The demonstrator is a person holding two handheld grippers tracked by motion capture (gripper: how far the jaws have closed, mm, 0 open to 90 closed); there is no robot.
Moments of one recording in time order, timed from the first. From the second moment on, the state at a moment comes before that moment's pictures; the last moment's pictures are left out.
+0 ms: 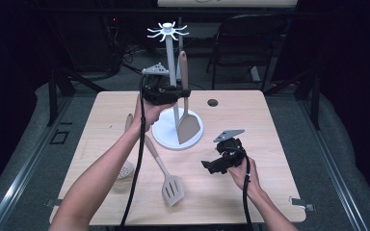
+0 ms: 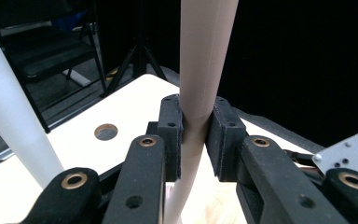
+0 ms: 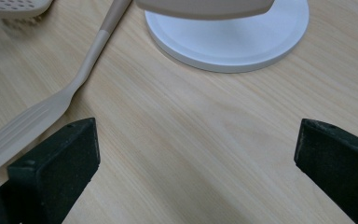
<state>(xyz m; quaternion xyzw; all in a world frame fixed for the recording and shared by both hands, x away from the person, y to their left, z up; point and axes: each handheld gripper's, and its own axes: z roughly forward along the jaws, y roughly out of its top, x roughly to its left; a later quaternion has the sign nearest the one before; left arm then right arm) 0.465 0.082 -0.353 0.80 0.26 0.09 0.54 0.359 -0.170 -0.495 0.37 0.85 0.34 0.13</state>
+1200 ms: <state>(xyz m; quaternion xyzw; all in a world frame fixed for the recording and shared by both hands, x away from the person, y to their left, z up) 0.487 0.092 -0.331 0.78 0.27 0.06 0.56 0.358 -0.168 -0.496 0.36 0.86 0.34 0.13</state>
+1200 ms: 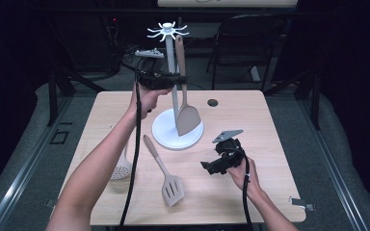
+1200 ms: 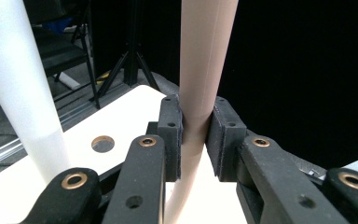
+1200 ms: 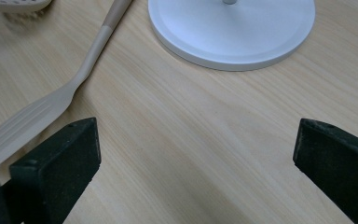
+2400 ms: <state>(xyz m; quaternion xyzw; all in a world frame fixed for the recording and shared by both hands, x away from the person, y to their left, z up) 0.494 0.092 -0.338 0.79 0.29 0.19 0.50 0.359 -0.166 -0.500 0.36 0.87 0.32 0.12</state>
